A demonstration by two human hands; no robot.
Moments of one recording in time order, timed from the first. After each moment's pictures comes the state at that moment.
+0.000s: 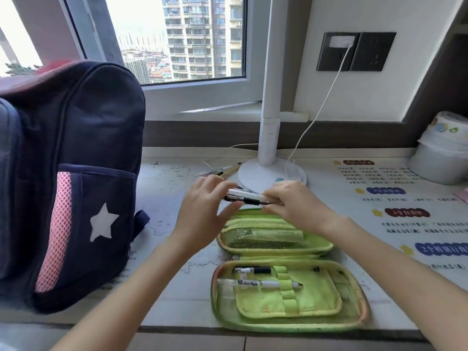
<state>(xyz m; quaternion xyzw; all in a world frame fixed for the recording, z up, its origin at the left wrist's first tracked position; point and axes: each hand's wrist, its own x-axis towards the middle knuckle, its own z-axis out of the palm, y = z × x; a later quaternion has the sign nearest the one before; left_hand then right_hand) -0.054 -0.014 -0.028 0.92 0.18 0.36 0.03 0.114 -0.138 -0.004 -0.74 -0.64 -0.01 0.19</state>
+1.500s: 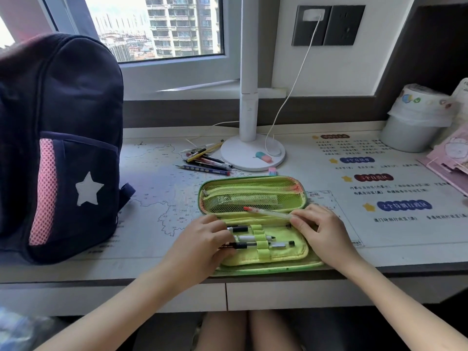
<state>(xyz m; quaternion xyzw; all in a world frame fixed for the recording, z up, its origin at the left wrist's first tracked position) -0.106 -0.102 -0.065 0.98 0.03 0.18 0.08 0.101 -0.266 -0.085 -0.79 -0.46 0.00 0.39</state>
